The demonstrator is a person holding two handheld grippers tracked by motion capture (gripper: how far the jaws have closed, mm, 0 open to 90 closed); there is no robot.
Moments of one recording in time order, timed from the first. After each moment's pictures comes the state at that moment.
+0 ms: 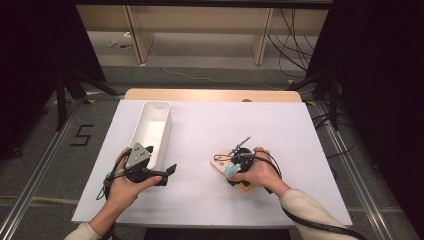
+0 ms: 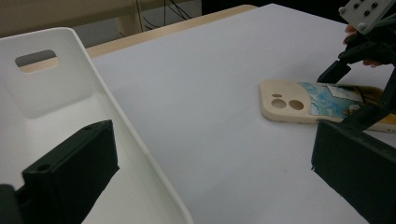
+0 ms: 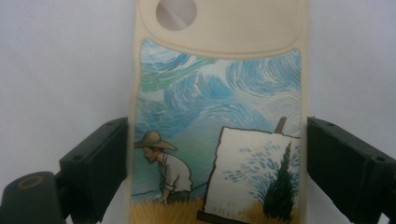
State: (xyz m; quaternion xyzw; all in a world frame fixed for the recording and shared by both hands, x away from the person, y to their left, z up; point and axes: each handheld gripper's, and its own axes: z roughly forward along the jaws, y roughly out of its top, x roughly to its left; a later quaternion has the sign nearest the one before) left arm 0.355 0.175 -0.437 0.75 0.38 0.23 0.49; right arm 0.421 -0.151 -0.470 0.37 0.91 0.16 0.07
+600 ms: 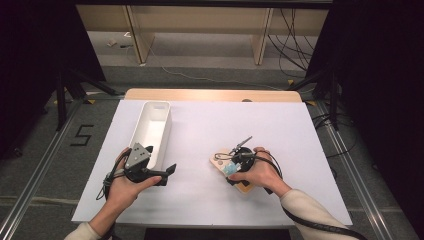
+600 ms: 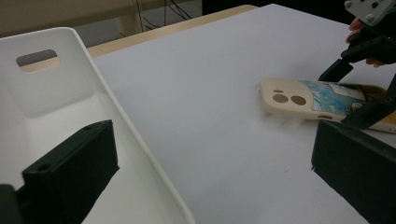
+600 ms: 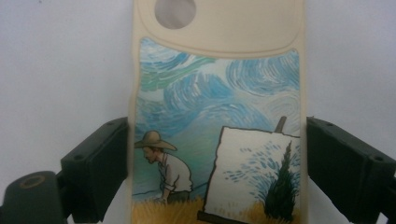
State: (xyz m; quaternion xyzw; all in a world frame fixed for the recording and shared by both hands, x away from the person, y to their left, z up) left arm 0.355 0.176 -0.437 0.75 0.38 0.23 0.49; right arm 0.419 -0.153 -0.466 0.37 0.91 0.19 0.07
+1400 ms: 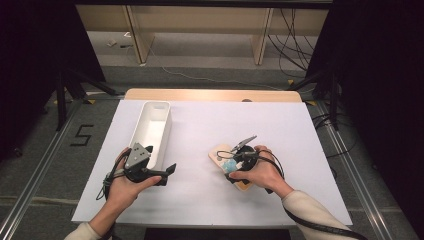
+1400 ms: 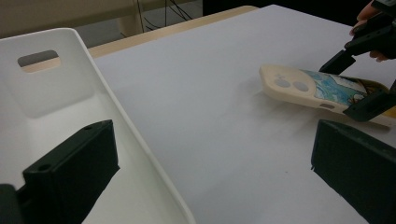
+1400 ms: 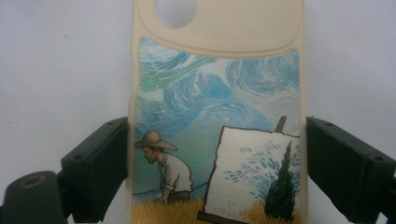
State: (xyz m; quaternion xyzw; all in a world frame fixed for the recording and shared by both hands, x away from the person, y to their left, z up) left arm 0.355 0.176 -0.437 0.75 0.38 0.23 0.49; right arm 0.415 -0.156 -0.458 0.37 0.89 0.24 0.08
